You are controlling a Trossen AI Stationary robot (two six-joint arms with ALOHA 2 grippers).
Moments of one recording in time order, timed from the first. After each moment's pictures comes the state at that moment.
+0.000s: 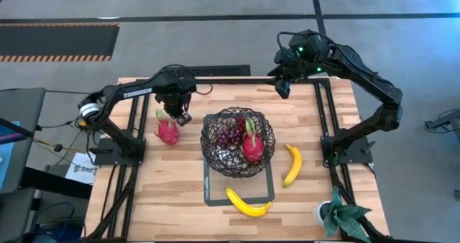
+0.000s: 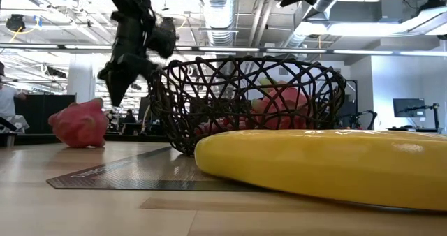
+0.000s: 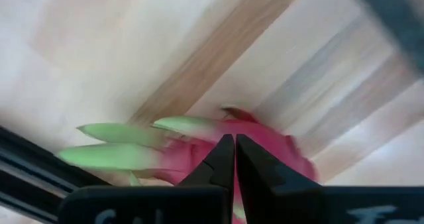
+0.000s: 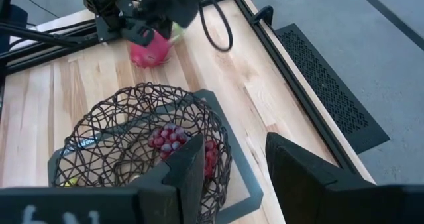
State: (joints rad) left arm 0.61 1.56 1.15 -1.23 0.05 -0.14; right arm -0.49 1.41 1.78 -1.06 -0.18 -0.02
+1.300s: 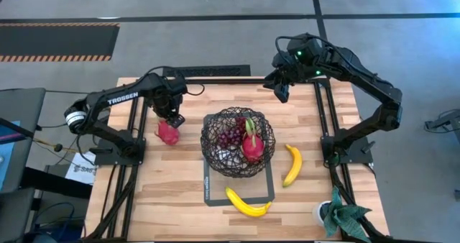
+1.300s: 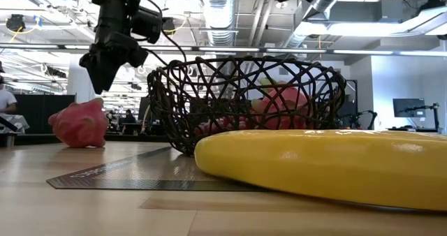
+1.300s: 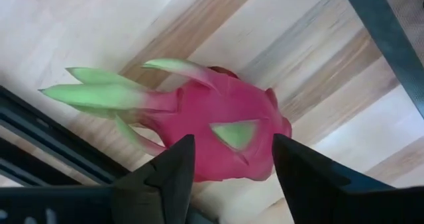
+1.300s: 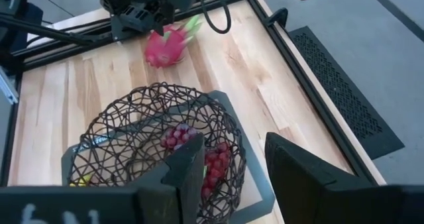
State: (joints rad) left arm 0.60 1.39 1.09 -1.30 0.10 -0.24; right arm -0.44 1.41 1.78 -1.05 -0.18 0.00
